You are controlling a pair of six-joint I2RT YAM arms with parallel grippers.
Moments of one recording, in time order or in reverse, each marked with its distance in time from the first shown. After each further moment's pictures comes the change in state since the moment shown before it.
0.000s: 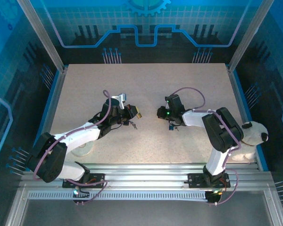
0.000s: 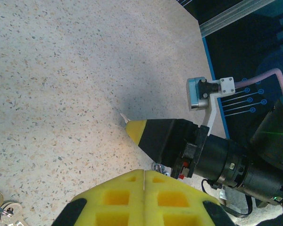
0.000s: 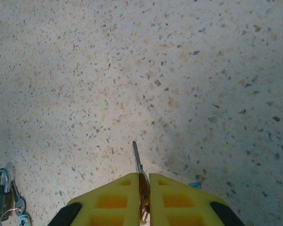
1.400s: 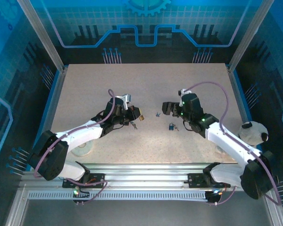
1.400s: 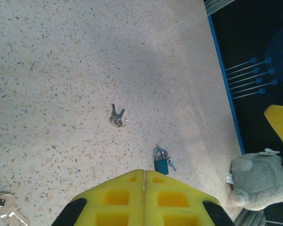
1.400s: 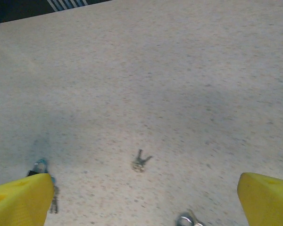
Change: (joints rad) left arm -0.040 0.031 0.061 -0.100 0.010 0.050; right arm 0.044 -0.650 -0.087 -0.361 0.303 -0.218
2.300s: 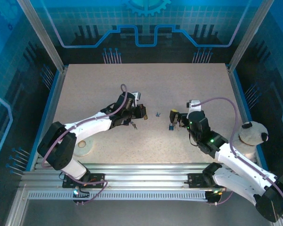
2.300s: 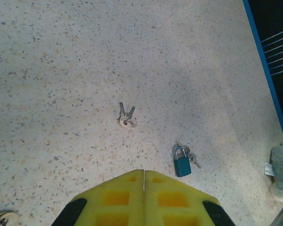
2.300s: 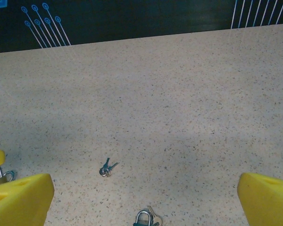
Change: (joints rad) left arm -0.061 0.154 0.221 -0.212 -0.075 0.137; right arm 0.108 -0.311 -0.233 0.092 0.262 -0.060
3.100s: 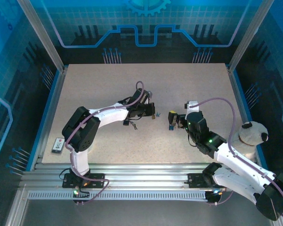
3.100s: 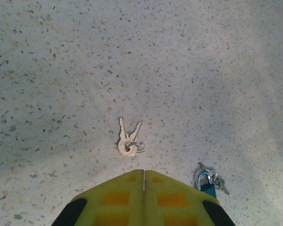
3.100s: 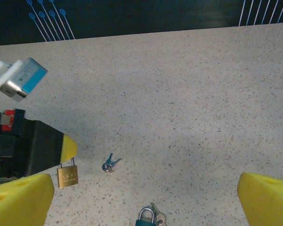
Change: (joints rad) left arm -0.030 0.335 0.278 -0.095 0.000 0.022; right arm 0.019 0.018 -0.013 0.026 -0.002 -0.012
